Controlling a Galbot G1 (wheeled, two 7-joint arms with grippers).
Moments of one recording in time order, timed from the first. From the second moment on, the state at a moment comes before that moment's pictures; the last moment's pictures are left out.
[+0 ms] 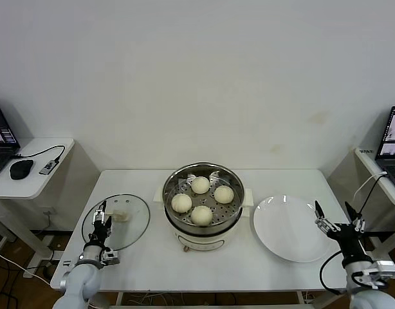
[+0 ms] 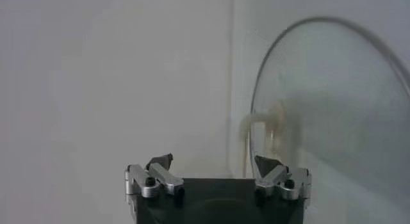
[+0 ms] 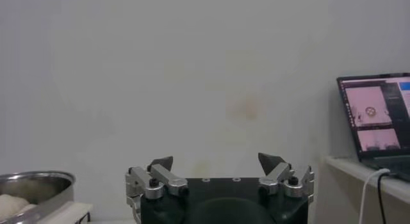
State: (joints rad) left arm 1.09 -1.24 -0.55 -1.32 1.27 0.02 -0.13; right arm -1.58 1.13 0.82 1.99 0.58 0.08 -0.02
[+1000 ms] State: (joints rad) left arm 0.97 -1.28 -0.55 -1.16 1.27 0.03 -0.19; right arm -1.60 1.14 0.84 1.98 0.57 0.09 -0.02
